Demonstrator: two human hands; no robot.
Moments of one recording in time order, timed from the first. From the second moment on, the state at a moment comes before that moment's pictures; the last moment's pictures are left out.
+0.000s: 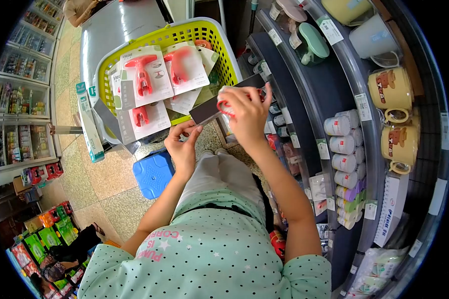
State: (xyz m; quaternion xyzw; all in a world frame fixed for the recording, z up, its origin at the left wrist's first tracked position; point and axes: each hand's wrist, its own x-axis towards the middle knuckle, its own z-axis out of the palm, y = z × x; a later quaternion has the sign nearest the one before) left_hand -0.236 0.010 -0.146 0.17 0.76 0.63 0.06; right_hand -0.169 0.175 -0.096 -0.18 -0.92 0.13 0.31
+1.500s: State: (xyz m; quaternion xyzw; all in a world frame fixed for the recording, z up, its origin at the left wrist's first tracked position) left_hand -0.237 0.010 -0.134 0.16 0.77 0.61 0.06; right_hand -0.153 0.246 -0.110 -0.27 -0.90 0.05 0.33
